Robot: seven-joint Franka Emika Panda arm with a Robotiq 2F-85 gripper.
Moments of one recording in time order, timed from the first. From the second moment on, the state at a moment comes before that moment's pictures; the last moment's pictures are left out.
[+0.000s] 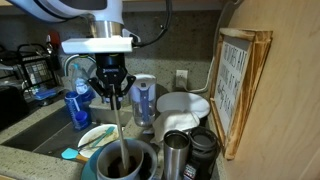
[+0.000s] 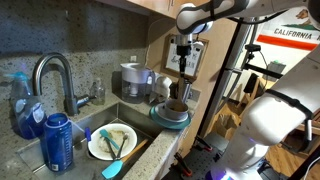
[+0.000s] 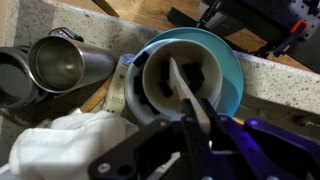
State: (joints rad) arm -0.01 -0.30 -0.15 -2.25 -0.20 1.82 -0.62
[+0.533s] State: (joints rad) arm -0.01 -0.29 -0.14 -2.25 -0.24 1.83 -0.57
